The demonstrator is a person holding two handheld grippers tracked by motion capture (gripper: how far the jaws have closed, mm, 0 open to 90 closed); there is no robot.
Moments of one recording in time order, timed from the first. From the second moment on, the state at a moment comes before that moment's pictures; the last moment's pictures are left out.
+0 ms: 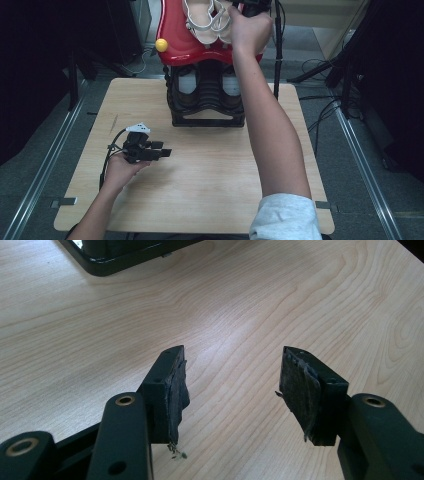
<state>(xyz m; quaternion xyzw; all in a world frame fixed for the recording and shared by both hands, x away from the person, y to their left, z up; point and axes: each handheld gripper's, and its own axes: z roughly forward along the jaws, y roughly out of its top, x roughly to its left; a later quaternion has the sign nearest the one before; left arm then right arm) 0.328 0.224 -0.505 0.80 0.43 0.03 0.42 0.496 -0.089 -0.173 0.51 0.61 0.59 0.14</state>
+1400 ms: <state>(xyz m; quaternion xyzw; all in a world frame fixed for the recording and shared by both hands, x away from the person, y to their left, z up) 0.329 0.217 -0.508 0.81 0.42 0.03 0.42 0.477 -0.217 -0.229 0.51 0.62 0.58 0.14</state>
